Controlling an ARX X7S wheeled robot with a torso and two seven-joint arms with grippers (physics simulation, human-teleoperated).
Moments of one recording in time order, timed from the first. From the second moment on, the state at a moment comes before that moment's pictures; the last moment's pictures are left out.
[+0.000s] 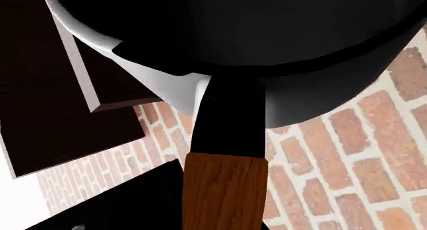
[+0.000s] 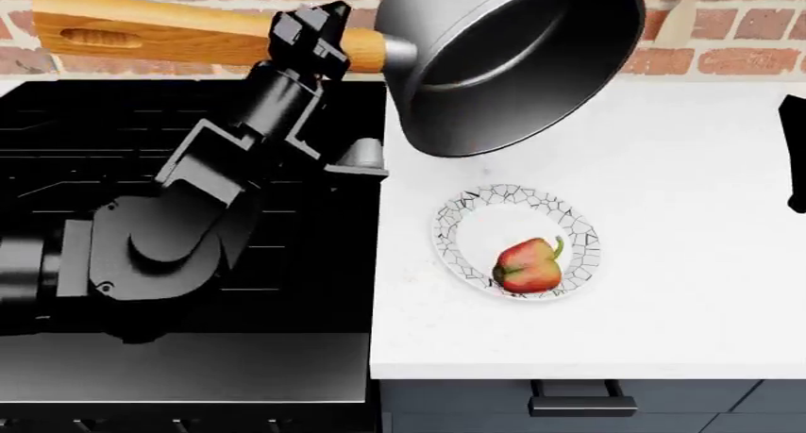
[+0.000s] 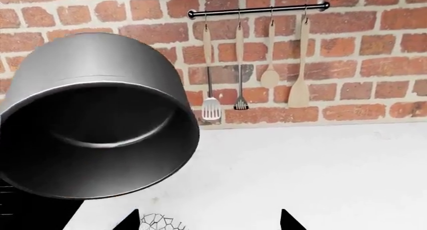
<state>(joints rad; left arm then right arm) -1.87 -0.47 2.16 0.14 0.16 -1.01 -0.41 0.53 1.33 0.37 -0.48 1.95 0.89 0.68</state>
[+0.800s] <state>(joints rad) -1.99 -0.74 1.32 0.34 -0.66 -1.38 -0.18 0.53 1.34 0.41 -0.49 2.01 0.90 0.71</state>
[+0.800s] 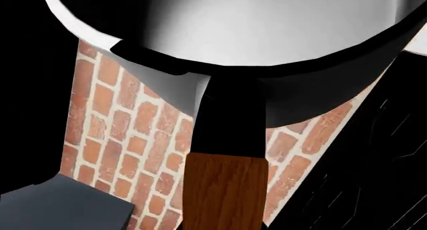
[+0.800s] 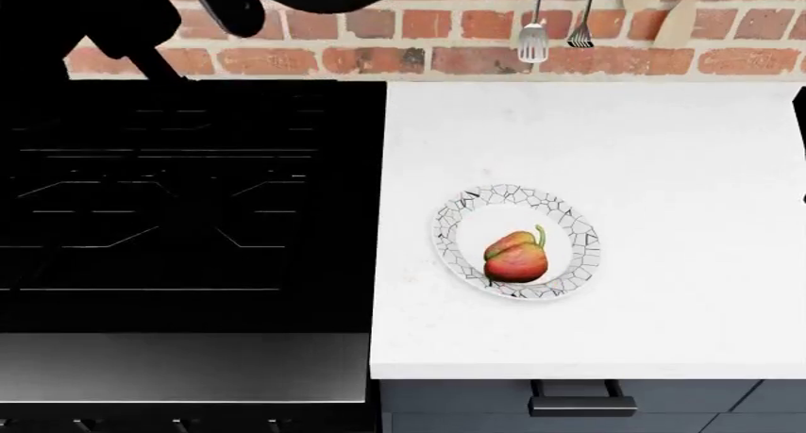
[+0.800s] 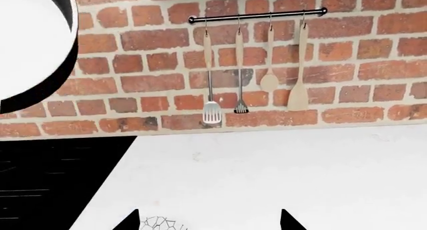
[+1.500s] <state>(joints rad) -1.97 -1.14 1.08 0.51 -1.48 -1.41 -0.56 0.56 1.36 0.39 -0.49 2.02 0.88 0.71</state>
